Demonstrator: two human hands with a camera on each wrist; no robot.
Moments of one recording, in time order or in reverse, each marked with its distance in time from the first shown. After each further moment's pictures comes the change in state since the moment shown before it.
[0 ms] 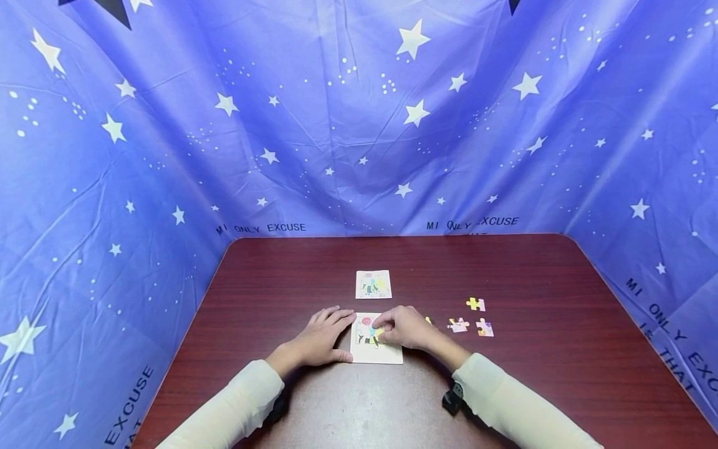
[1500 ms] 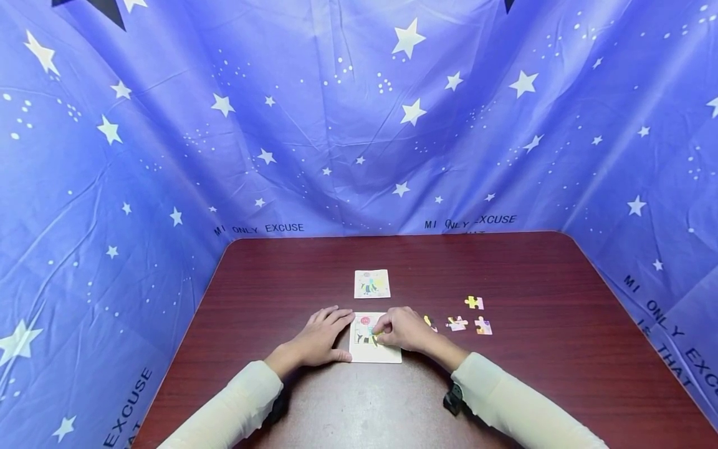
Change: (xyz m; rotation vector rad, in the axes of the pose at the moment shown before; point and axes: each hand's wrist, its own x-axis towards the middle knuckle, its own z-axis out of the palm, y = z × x) left_hand -0.001 0.000 0.000 -0.008 -0.002 -0.001; right_hand -0.004 0.002 0.003 -0.131 0.057 -0.074
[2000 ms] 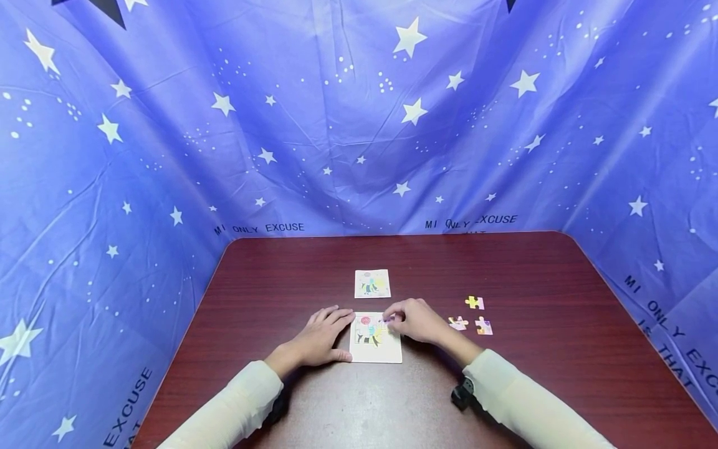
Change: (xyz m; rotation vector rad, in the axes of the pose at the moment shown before) left_hand 0.000 0.001 -0.002 0.002 0.005 0.004; right_hand -0.003 0.012 -0.026 0.095 -0.012 0.083
